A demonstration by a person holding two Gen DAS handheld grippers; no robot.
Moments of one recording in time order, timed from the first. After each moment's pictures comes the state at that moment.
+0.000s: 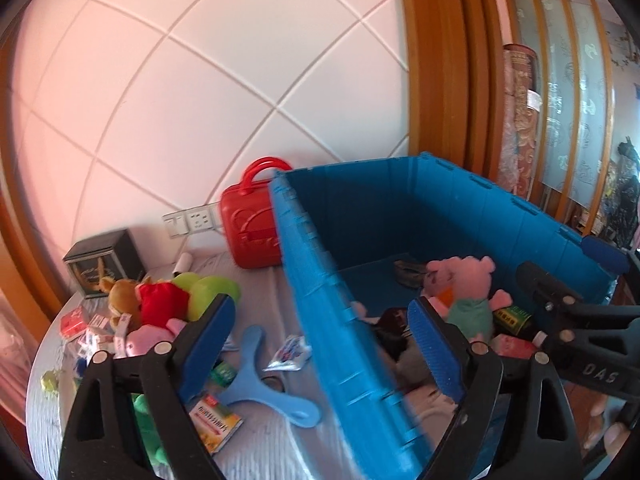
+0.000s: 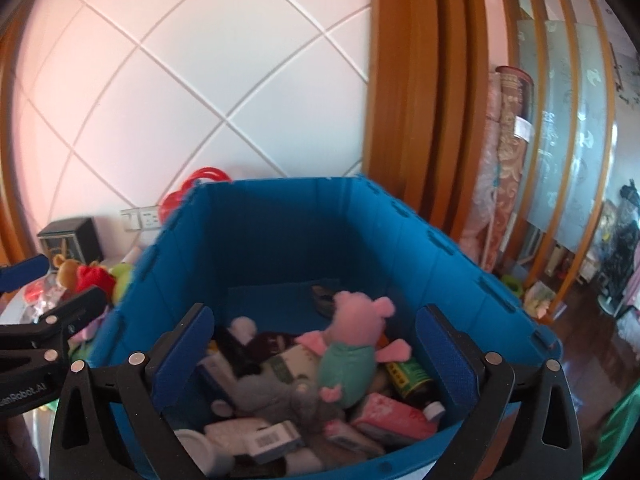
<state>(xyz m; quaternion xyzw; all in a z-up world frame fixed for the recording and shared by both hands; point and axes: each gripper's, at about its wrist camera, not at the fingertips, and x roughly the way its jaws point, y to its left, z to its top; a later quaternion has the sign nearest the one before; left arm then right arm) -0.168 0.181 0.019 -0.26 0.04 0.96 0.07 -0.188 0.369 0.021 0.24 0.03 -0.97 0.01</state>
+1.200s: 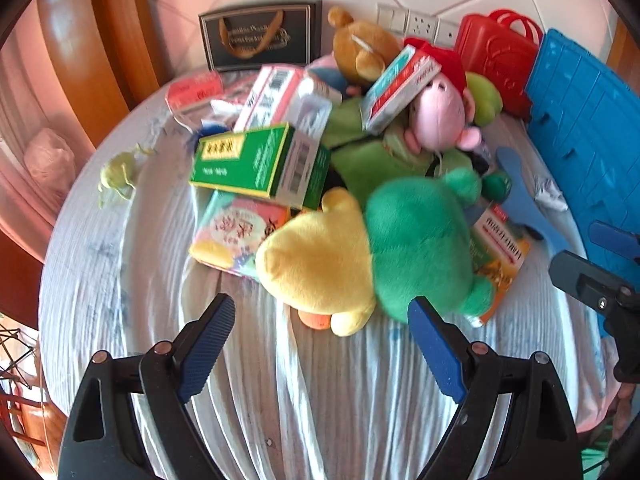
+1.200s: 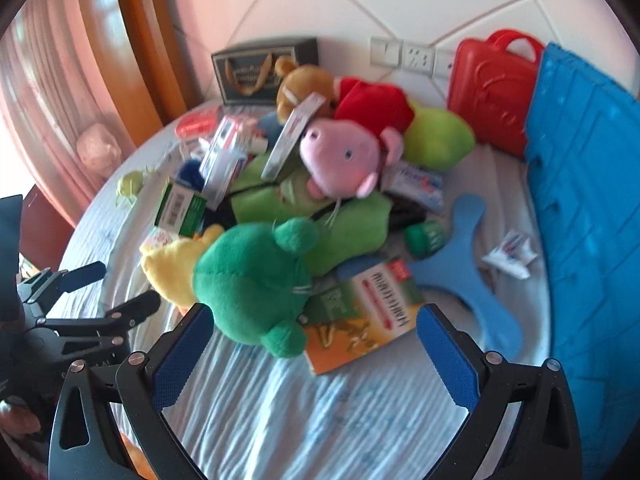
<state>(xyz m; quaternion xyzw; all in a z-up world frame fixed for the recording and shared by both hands) -0.134 -0.197 -0.203 -0.50 -0.07 0.86 -0.09 -0.193 -0.020 -0.180 0.46 0.10 -0.84 0.27</state>
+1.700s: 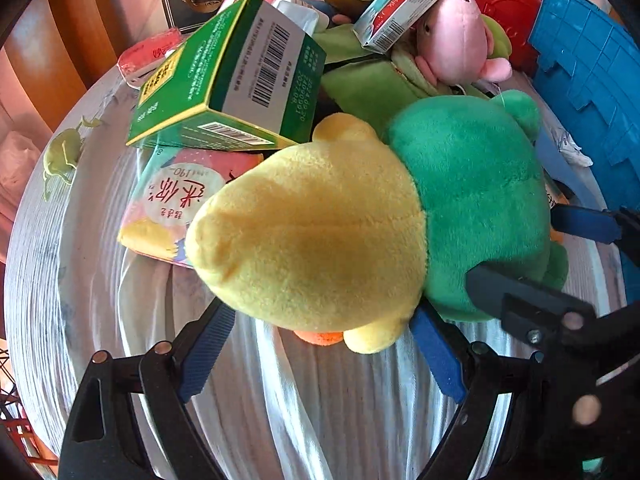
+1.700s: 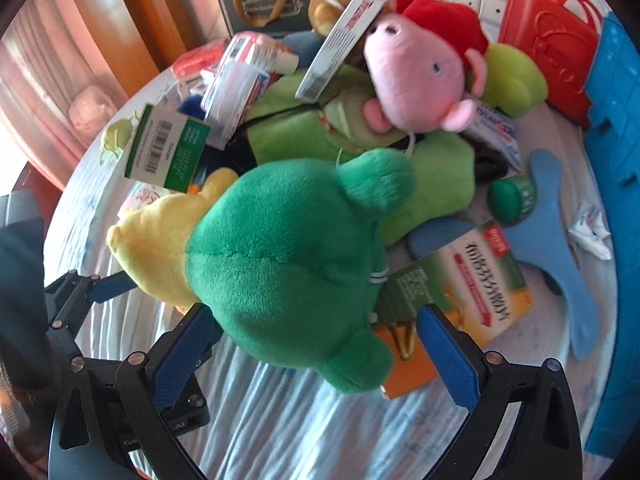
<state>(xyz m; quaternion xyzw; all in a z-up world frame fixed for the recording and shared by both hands) -0.172 -0.205 -0.278 -0.54 -0.06 0.84 -0.04 -0.213 -0.090 -0.265 0.54 0.13 -0.79 0.27</state>
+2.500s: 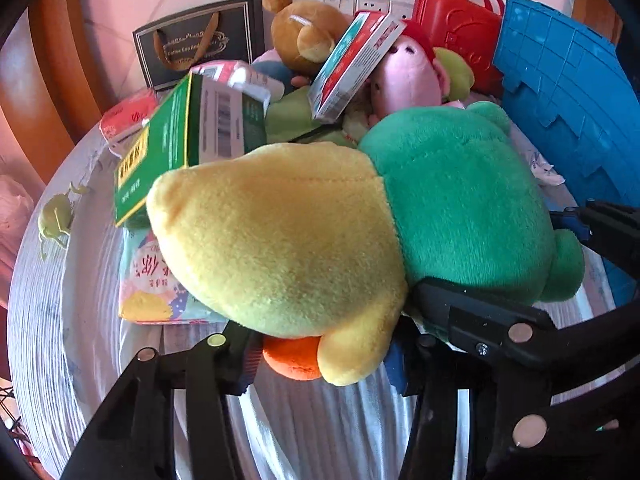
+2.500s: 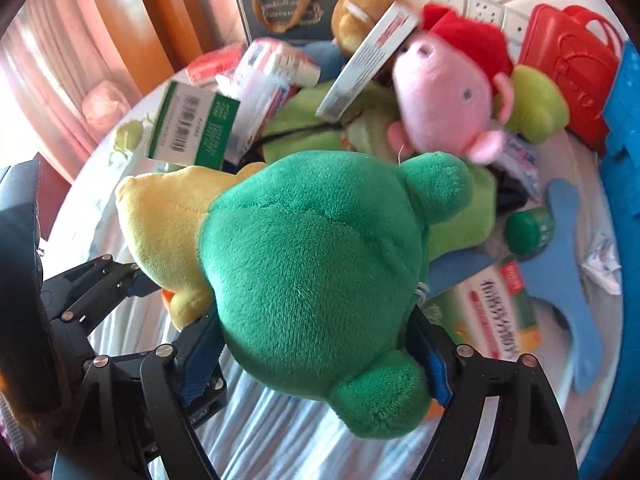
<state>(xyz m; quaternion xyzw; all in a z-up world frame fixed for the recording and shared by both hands) -0.183 -0.176 -0.240 -0.47 -0.03 0.88 -0.01 -0.222 -0.078 -0.235 0.50 0.13 -0.80 0.31</state>
